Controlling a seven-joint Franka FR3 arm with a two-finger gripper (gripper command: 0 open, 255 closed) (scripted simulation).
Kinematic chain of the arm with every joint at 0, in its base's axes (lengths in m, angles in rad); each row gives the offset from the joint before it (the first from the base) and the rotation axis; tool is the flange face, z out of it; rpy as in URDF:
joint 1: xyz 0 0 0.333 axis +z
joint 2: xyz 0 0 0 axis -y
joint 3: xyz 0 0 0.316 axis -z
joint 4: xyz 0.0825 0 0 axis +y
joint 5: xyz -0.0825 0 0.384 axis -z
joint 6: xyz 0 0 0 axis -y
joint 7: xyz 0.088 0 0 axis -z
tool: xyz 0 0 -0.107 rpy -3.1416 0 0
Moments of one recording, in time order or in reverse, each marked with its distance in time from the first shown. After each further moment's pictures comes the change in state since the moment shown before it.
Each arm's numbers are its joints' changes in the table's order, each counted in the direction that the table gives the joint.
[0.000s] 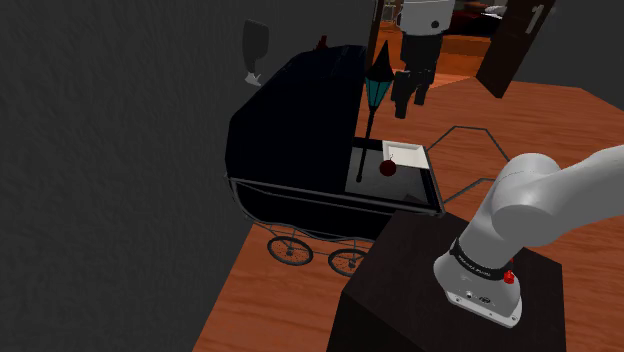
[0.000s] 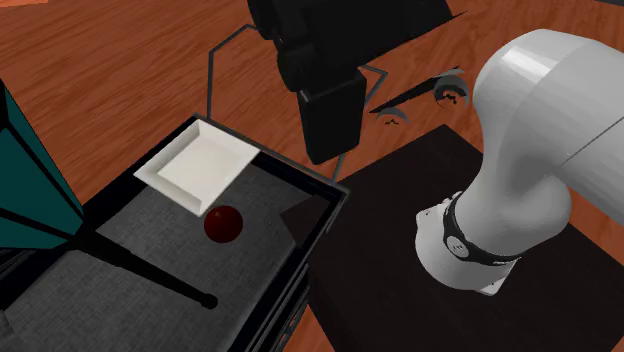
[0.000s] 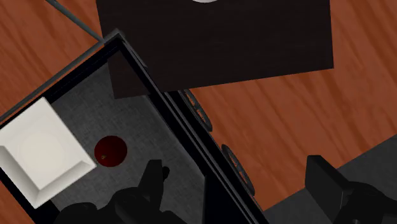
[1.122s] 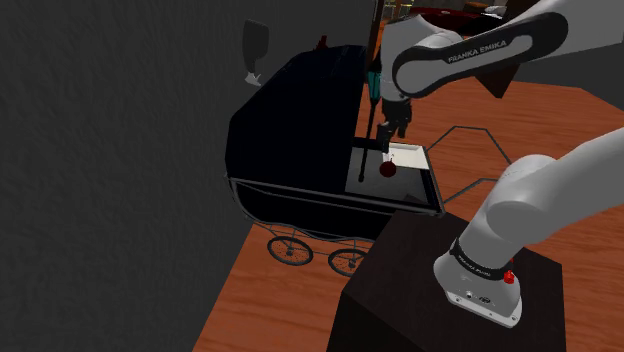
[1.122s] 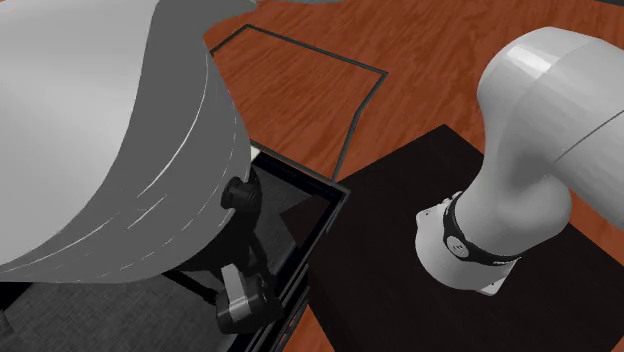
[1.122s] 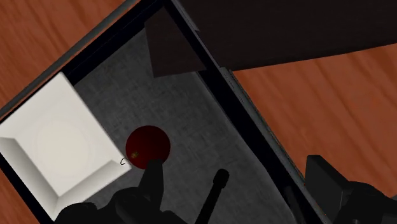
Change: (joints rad) arm -0.100 -0.208 0.108 0.280 0.210 0.486 -0.065
